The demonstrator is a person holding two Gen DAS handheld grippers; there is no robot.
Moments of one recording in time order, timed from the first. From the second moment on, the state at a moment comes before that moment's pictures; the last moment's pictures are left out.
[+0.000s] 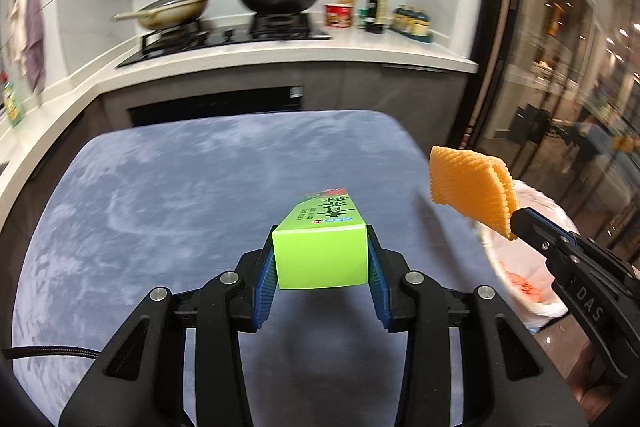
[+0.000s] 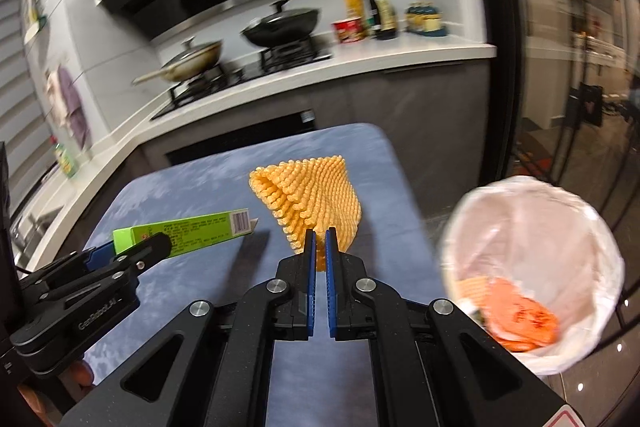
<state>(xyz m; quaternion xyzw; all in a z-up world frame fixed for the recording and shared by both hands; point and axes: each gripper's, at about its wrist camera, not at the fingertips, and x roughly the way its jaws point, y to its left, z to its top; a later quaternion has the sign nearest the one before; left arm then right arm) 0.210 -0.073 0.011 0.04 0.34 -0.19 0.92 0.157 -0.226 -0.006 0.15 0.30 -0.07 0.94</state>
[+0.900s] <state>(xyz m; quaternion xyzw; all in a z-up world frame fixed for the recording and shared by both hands) 0.130 -0.258 0.015 0.11 0.33 -0.34 0.88 0.049 -0.377 -0.040 0.23 0.29 -0.21 0.91</state>
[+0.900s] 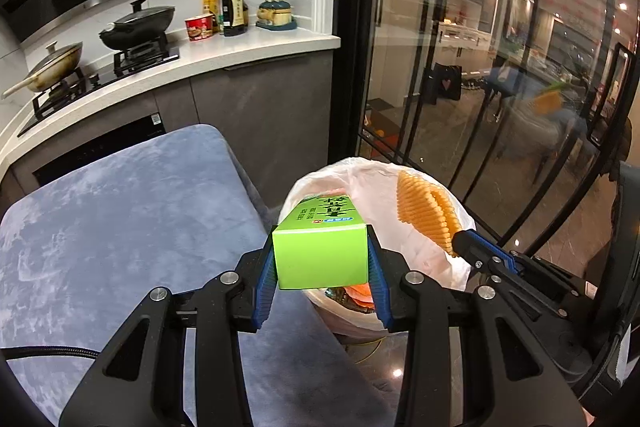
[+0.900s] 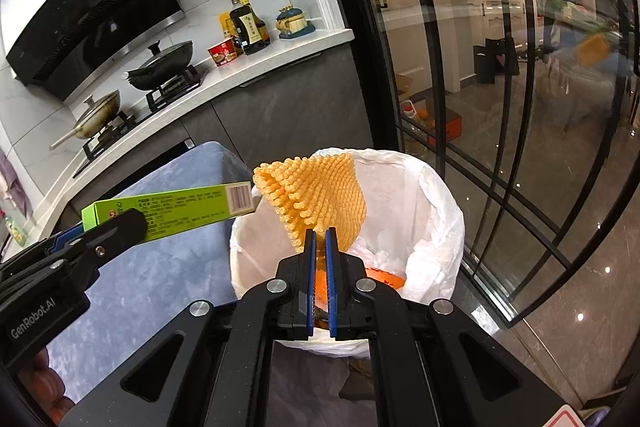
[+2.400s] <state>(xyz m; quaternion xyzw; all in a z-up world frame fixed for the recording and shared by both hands) 0.147 -0.263 0.026 0.09 0.34 -0.33 0.88 0.042 -0.379 -0.033 0.23 0.28 -0.22 0.91</state>
